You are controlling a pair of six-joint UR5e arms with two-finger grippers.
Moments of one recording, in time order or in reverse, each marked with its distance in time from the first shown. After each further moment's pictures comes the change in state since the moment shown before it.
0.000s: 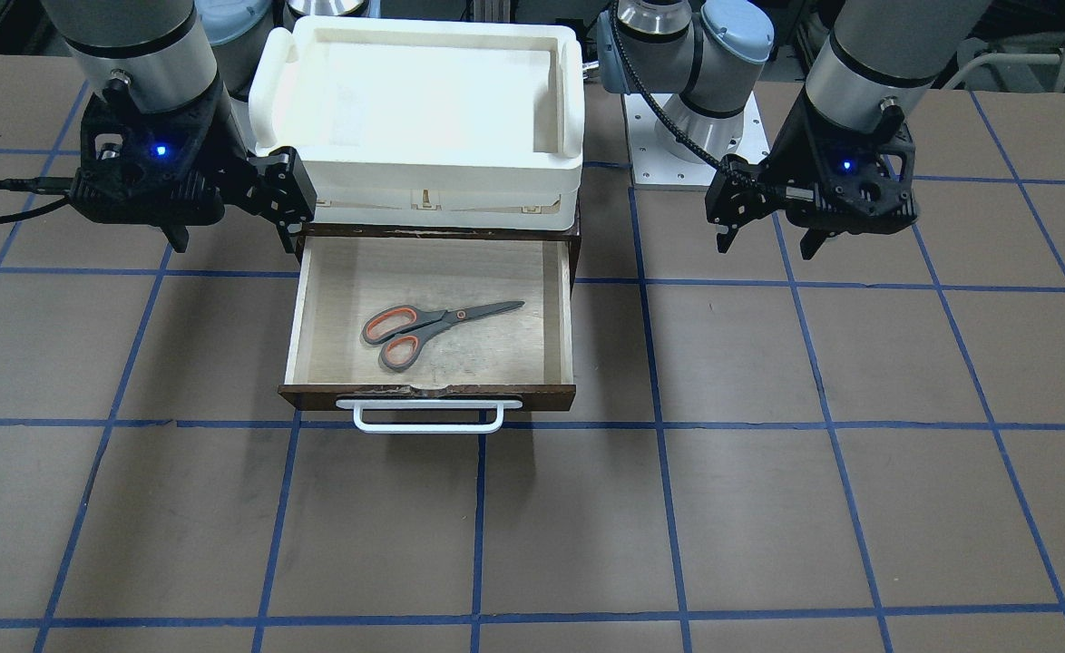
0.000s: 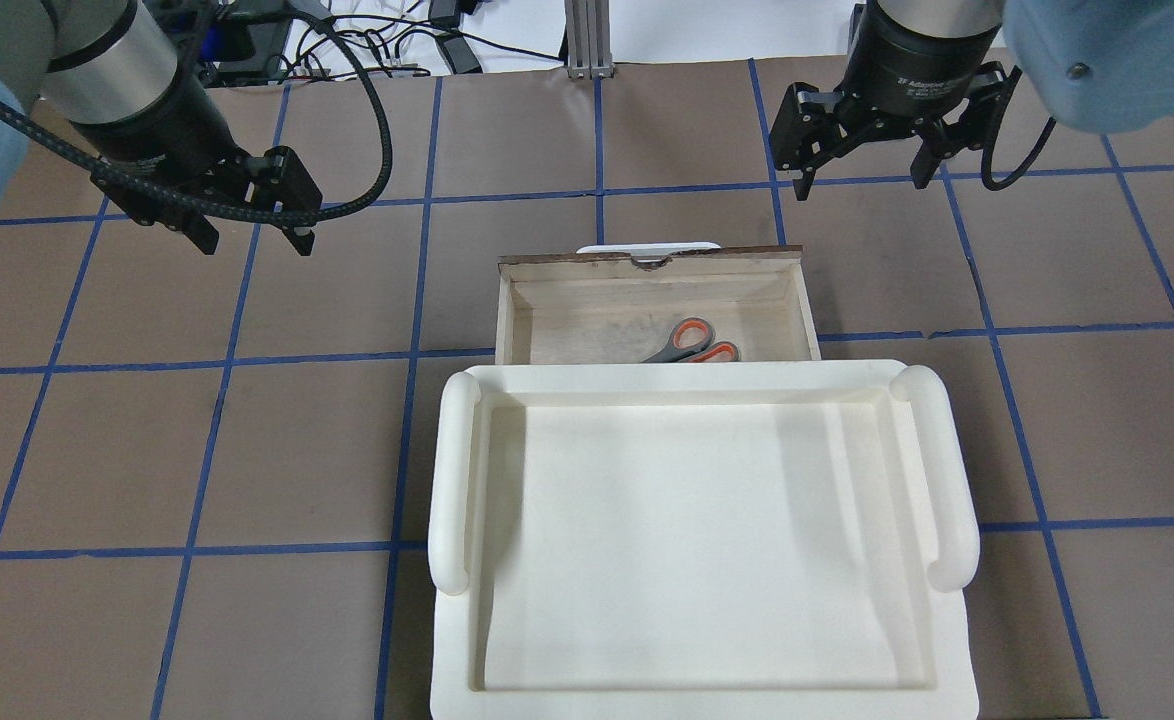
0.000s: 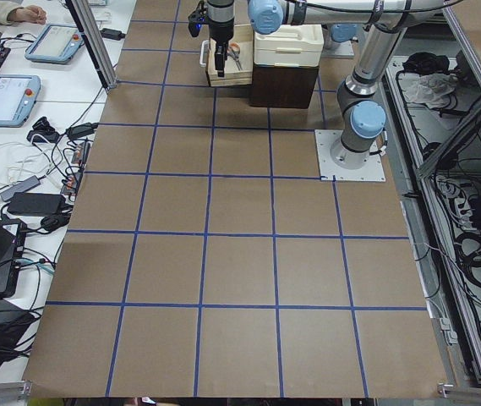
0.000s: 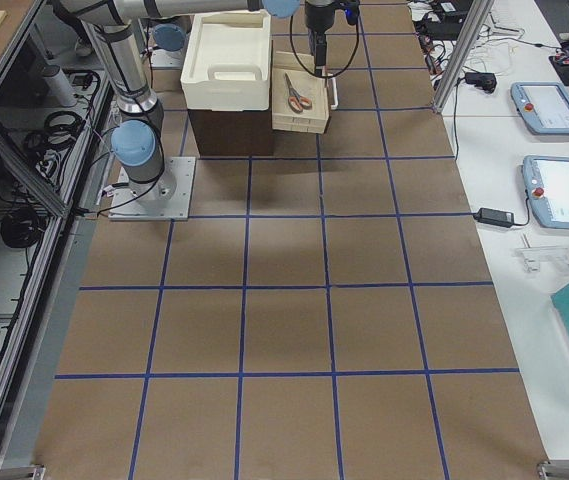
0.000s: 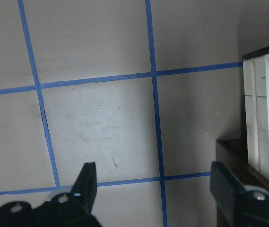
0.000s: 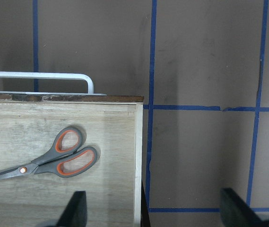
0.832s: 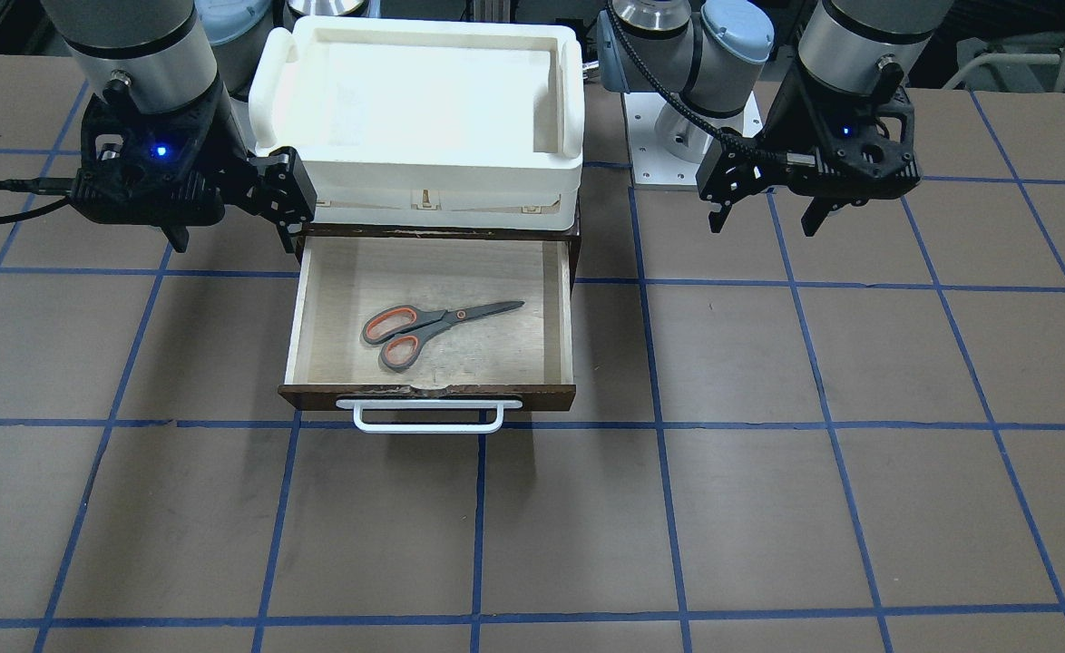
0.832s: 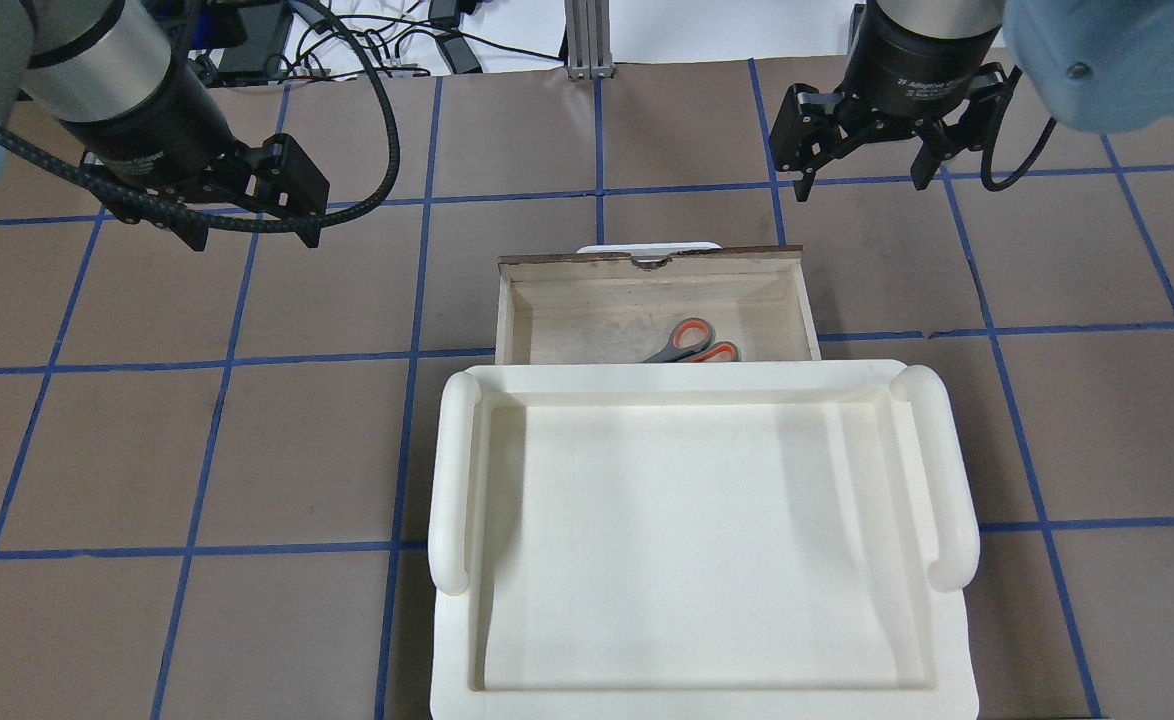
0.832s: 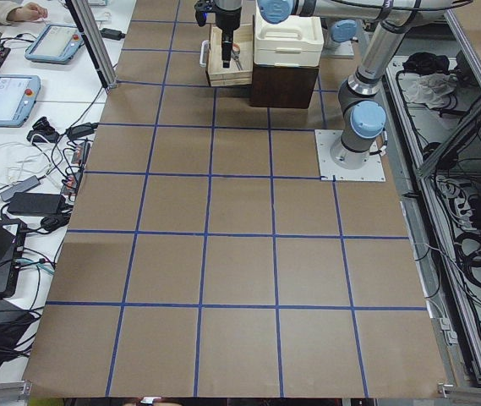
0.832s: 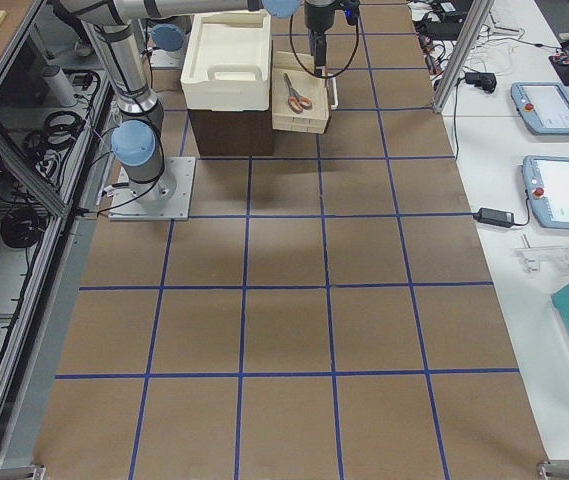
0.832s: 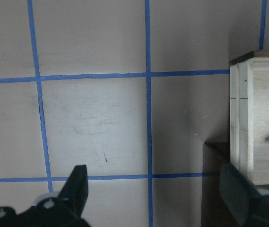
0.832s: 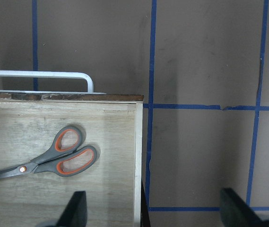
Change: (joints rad) left arm -0.027 0.042 -0.002 0.003 0.006 -0.058; right arm 0.000 0.000 0.000 0.004 0.000 0.000
